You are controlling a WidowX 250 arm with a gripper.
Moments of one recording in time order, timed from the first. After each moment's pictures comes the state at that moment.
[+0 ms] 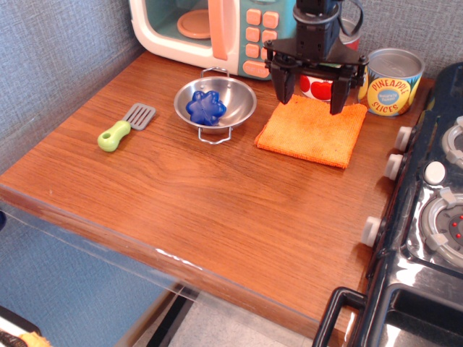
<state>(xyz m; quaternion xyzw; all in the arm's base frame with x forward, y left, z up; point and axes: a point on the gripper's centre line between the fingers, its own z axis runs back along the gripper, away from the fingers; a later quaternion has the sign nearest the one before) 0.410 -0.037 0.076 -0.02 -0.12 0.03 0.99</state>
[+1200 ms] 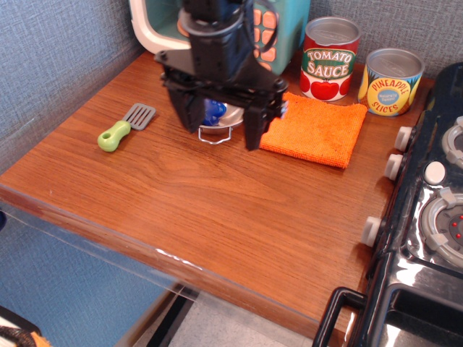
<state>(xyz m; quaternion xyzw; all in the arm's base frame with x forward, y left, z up) 0.270 -0.007 0.122 0.01 -0.13 0.03 0.99</state>
